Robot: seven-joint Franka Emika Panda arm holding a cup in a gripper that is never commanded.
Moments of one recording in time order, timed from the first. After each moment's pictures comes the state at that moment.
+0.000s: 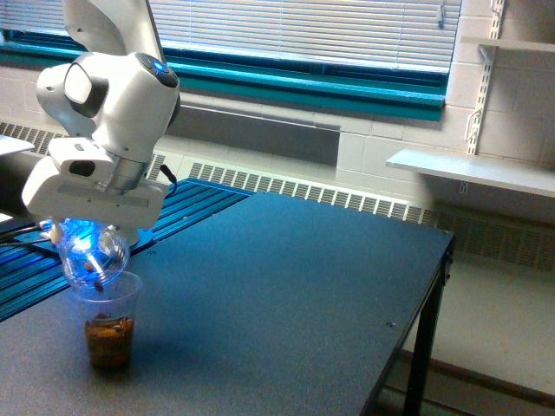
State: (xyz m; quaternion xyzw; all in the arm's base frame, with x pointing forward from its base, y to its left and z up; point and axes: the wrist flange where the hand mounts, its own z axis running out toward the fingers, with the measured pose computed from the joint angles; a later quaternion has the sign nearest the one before) arm 0.277 -0.280 0.261 0.80 -0.56 -0.08 0.19
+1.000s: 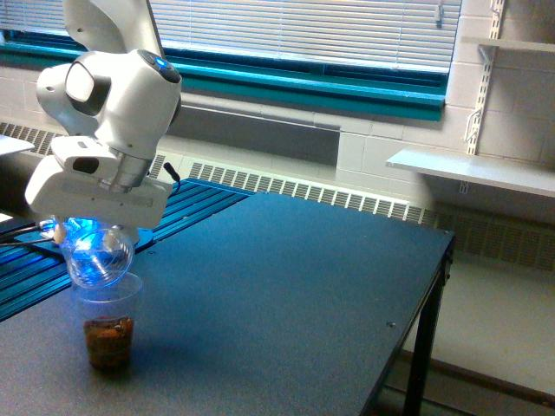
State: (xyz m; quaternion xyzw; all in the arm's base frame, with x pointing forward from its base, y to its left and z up) arm 0.285 -0.281 0.266 0.80 -0.56 -0.06 0.19
